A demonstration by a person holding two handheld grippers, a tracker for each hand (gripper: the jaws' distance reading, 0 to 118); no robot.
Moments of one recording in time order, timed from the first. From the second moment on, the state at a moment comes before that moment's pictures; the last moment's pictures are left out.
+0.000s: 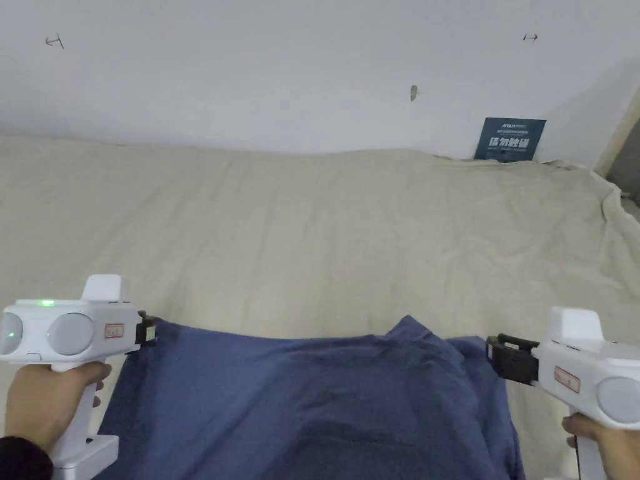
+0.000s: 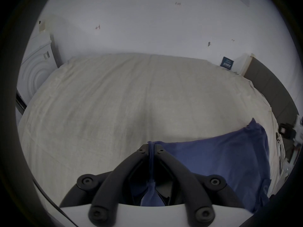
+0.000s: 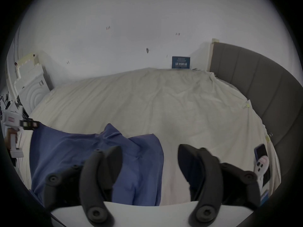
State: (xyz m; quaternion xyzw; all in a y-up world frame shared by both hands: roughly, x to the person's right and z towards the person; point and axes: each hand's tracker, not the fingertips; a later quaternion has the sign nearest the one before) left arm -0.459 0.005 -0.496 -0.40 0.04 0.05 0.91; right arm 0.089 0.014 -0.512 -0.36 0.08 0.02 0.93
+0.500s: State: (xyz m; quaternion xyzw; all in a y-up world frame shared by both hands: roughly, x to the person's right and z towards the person) left arm -0.463 0.015 -0.476 -0.40 0.04 0.06 0.91; right arm 0.055 -0.051 -0.573 -0.48 0.05 0.01 0.88
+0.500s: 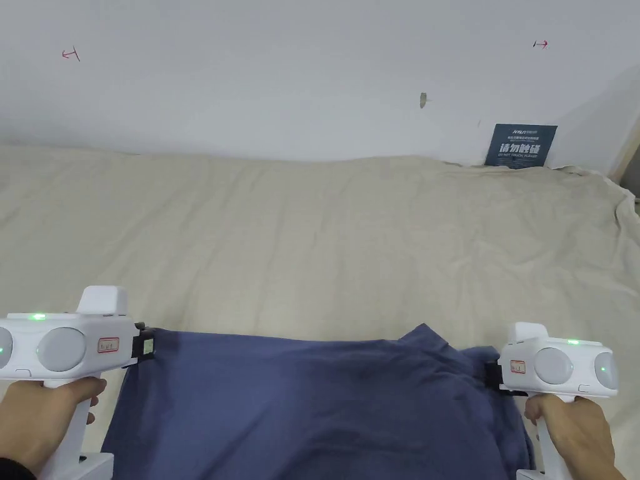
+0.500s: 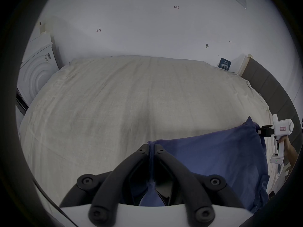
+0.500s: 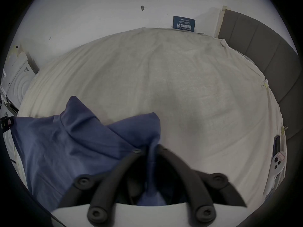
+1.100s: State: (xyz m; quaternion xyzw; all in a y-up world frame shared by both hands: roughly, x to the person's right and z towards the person) left arm -0.462 0.137 -0.399 -0.31 0.08 0.07 0.95; right arm 0.107 0.140 -0.450 -0.25 0.11 0.01 0.96
